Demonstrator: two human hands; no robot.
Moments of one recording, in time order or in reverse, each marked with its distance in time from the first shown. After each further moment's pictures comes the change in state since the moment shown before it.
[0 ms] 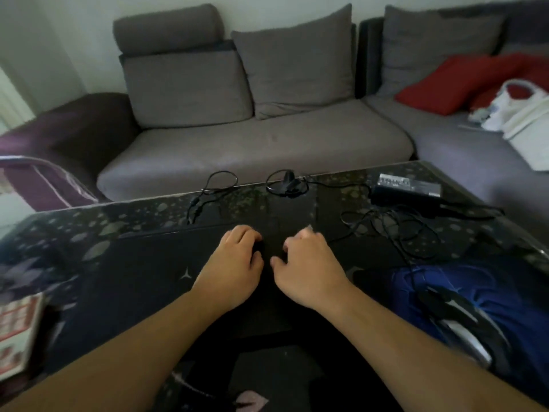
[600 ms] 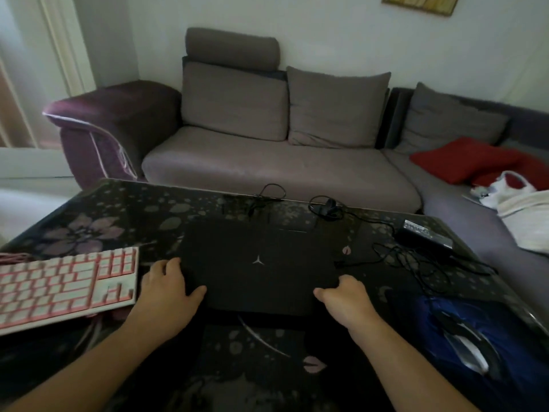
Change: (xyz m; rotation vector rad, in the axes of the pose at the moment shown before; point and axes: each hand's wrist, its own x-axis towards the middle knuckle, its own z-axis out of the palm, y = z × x) left_hand -0.167 -0.129 -0.103 -0.100 -0.036 -0.687; right_hand -0.068 -0.076 0.014 0.388 0.002 0.513
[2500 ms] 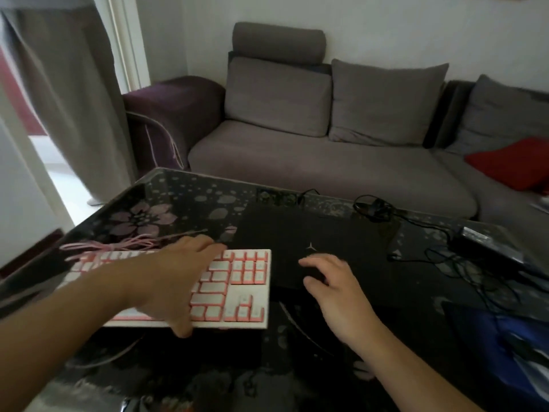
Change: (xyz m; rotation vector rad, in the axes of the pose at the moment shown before) left_hand 0.054 -0.104 -0.038 0.597 -0.270 0.538; right_hand -0.052 -0.047 0.055 -0.031 -0.234 -0.571
